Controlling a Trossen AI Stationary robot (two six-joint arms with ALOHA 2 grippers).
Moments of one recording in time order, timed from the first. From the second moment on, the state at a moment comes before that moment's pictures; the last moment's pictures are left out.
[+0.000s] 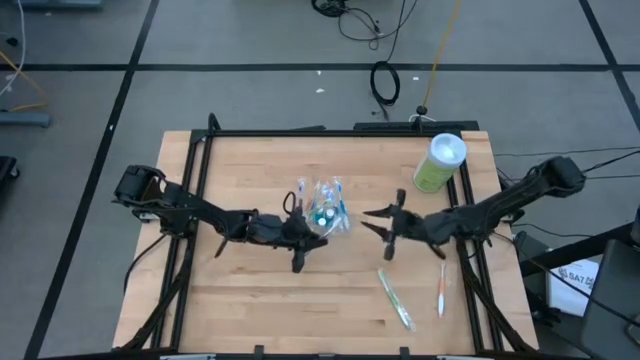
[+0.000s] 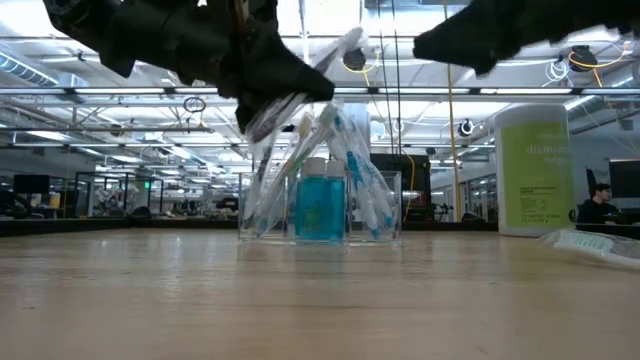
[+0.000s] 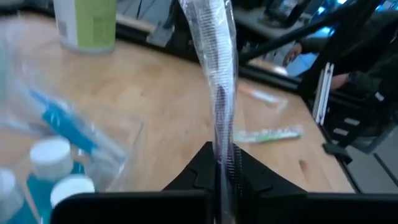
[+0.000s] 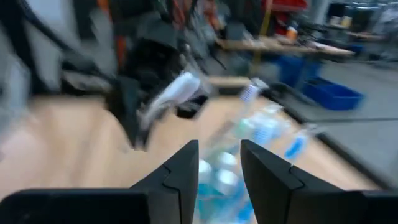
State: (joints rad) left arm -0.22 1.62 0.71 0.64 -0.15 -0.35; right arm 0.36 1.12 0.47 0.51 0.60 0.01
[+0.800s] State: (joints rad) left arm -0.17 1.62 0.71 0.79 -0.15 -0.20; right arm 0.16 1.53 0.45 1.22 0.19 0.23
